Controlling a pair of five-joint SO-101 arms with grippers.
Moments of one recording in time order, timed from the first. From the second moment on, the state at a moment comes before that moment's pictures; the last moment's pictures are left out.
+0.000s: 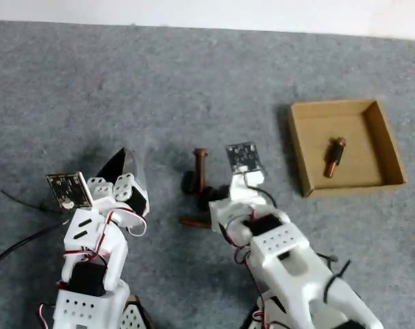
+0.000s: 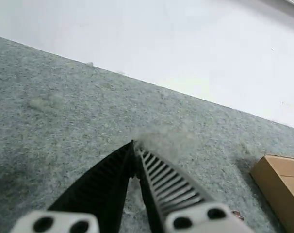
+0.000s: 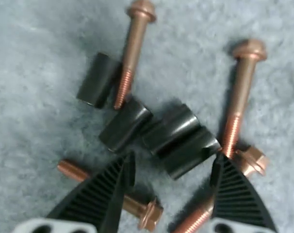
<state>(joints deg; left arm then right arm) 3.4 -103.8 96.0 25.0 26.4 -30.4 -34.6 70.1 28.6 -11.5</state>
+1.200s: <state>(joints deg) 3.5 -103.8 96.0 25.0 26.4 -24.6 -29.2 68.7 28.6 -11.8</state>
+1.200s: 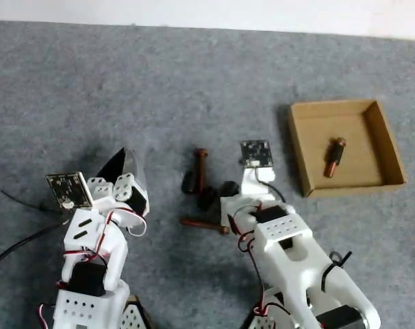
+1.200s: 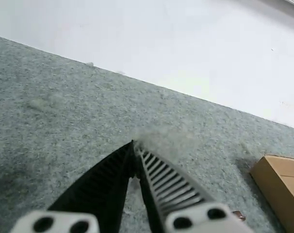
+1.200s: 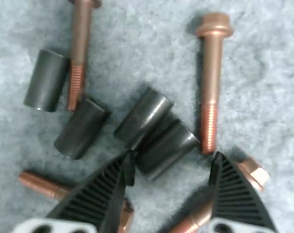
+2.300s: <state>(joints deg) 3.6 -103.8 96.0 25.0 26.4 -22.6 -29.2 66.6 32.7 -17.6</state>
